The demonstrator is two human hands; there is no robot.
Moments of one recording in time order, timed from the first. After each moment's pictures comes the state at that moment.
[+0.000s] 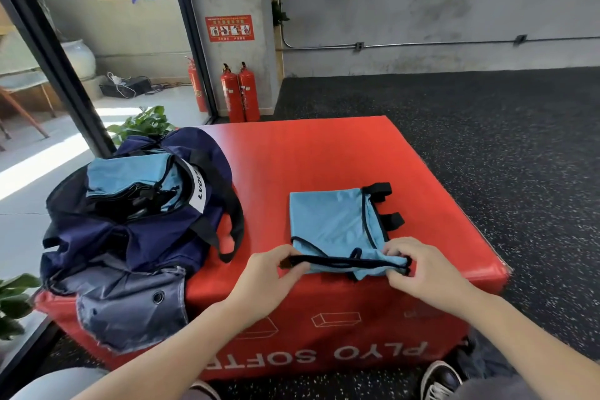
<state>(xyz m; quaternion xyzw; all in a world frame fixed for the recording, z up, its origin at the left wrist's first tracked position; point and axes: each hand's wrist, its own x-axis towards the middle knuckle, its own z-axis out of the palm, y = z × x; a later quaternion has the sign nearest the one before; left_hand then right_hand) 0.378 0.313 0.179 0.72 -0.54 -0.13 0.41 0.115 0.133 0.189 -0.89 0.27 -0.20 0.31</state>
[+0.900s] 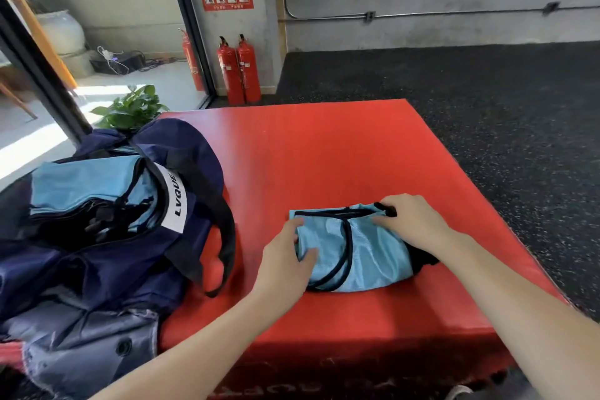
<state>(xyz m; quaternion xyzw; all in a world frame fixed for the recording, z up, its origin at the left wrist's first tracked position) 0.408 0.211 0.162 0.80 -0.41 -0.17 0.41 0.242 0.003 0.190 -0.88 0.41 -0.08 0.21</state>
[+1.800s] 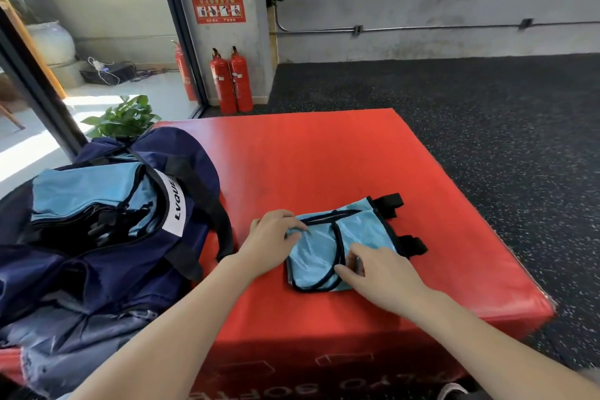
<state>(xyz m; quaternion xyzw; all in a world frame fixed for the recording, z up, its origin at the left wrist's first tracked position) 0.472 0.179 0.161 0.77 -0.59 -0.10 0.22 0.234 0.107 0.172 -0.91 0.38 -0.06 0.16</state>
